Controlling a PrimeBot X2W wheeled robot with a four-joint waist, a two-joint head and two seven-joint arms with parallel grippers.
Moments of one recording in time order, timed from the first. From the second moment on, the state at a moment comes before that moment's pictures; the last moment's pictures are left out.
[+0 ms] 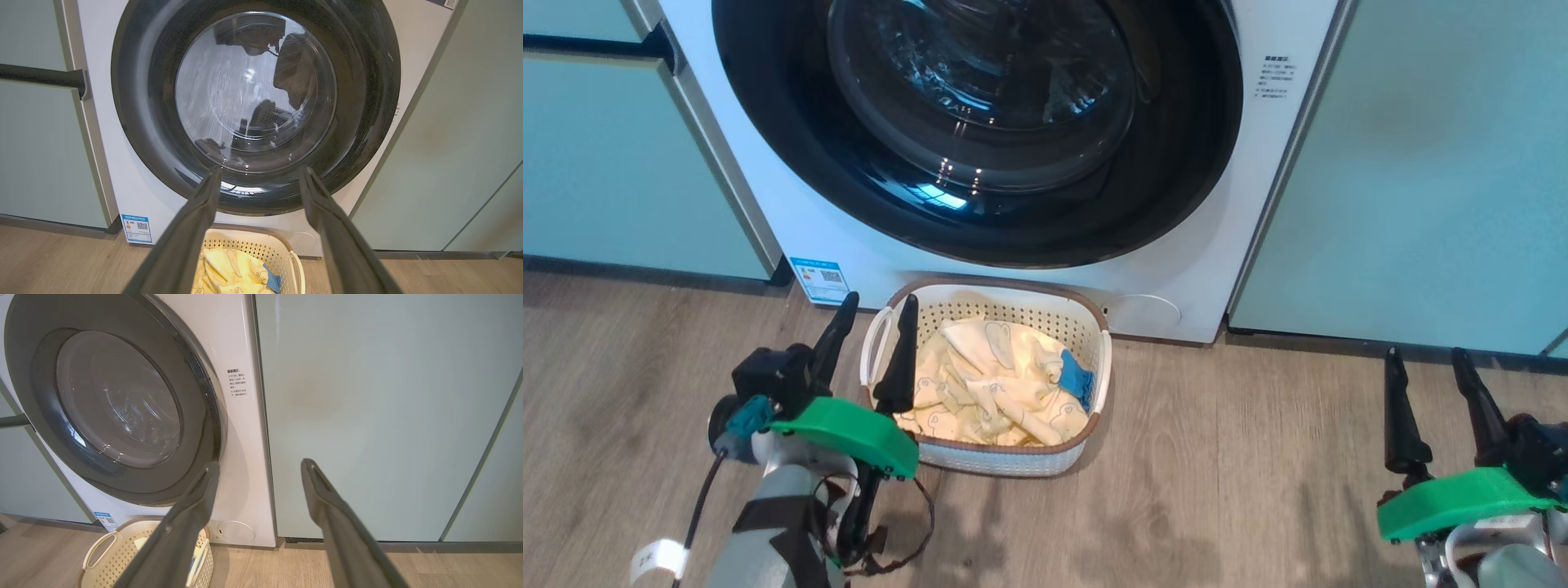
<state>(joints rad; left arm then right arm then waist) -0.22 0.04 -0.03 0.31 -0.25 -0.13 -0.25 -0.09 -0.04 0.03 0.23 0.17 0.13 -0.25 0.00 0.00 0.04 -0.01</state>
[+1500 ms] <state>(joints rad) -0.24 0.04 -0.03 0.36 -0.25 -0.13 -0.25 -0.31 -0.04 -0.06 0.39 0.88 0.13 -0.25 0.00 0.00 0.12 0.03</state>
